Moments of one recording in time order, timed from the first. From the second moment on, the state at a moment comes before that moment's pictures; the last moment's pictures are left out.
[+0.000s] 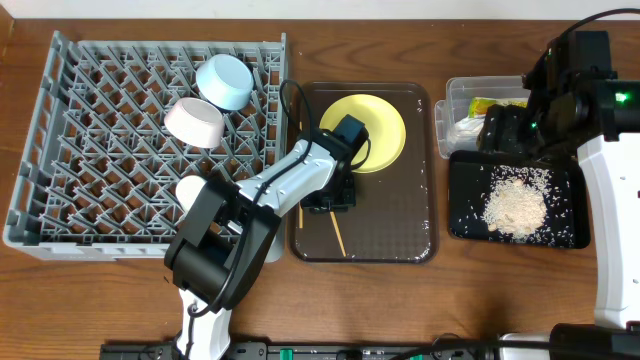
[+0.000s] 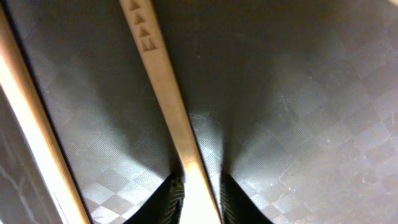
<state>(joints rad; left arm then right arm) -0.61 2.03 1.36 -0.89 0.10 -0.64 0.01 1.57 1.70 -1.41 -0.09 0.26</state>
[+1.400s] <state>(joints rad) -0.30 1.56 1.39 -0.91 0.02 -0.17 0.01 1.57 1.70 -1.41 -0.09 0.26</state>
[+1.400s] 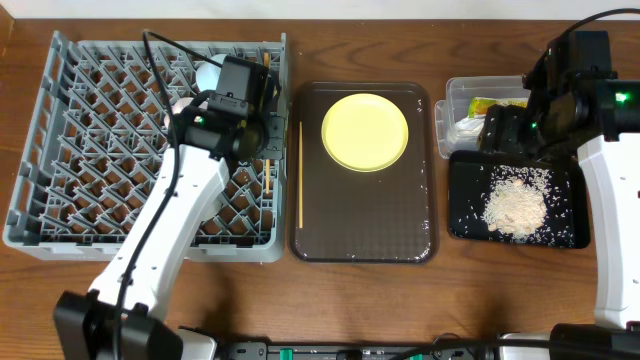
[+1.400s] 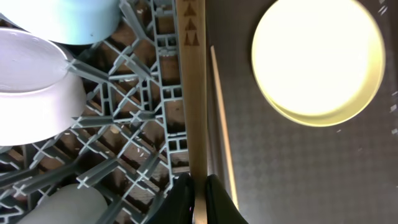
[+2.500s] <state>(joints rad) -0.41 1.69 1.39 -0.93 0.06 -0.24 0.01 1.57 1.70 -1.41 -0.09 0.26</state>
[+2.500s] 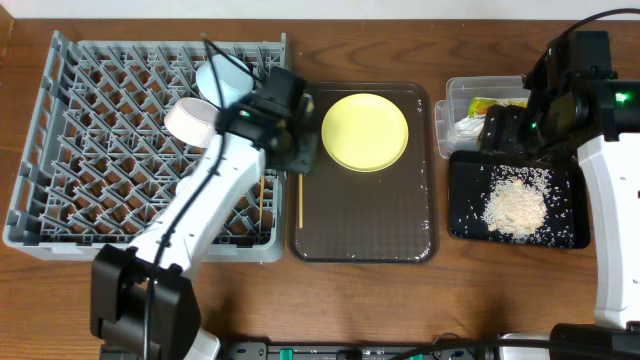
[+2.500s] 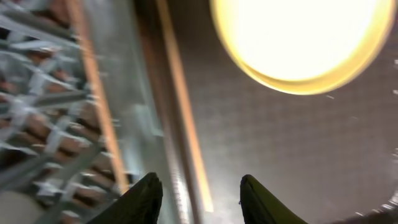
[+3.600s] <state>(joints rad) -0.49 1.94 1.34 -0.87 -0.02 -0.46 0.01 1.57 1.70 -1.41 -0.08 0.26</state>
